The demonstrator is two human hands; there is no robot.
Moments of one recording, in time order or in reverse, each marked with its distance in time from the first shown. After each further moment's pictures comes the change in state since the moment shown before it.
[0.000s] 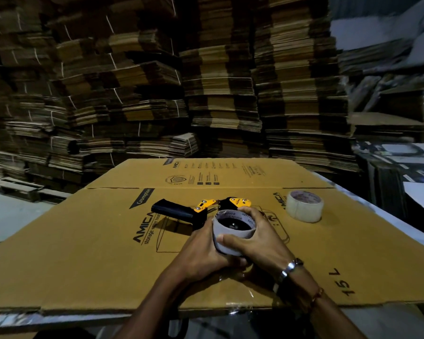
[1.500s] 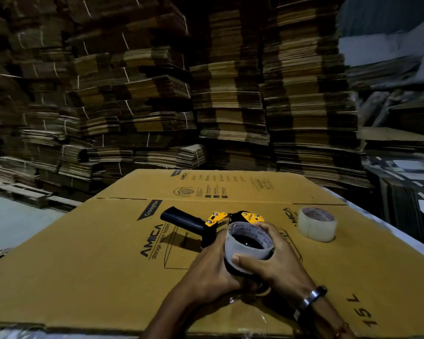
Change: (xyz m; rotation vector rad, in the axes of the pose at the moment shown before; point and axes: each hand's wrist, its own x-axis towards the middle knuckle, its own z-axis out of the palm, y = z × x) left_hand -0.002 0.004 -0.003 0.009 -0.019 0.073; right_hand 0.001 0.013 -0.004 0.152 0.007 -0.099
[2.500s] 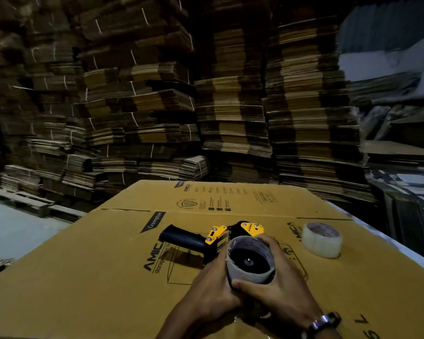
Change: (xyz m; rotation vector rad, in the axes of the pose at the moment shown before) left_hand 0.002 -0.005 0.001 -0.026 -0.010 -0.031; right_hand -0.006 -0.007 0.003 -0.176 -0.010 -0.132
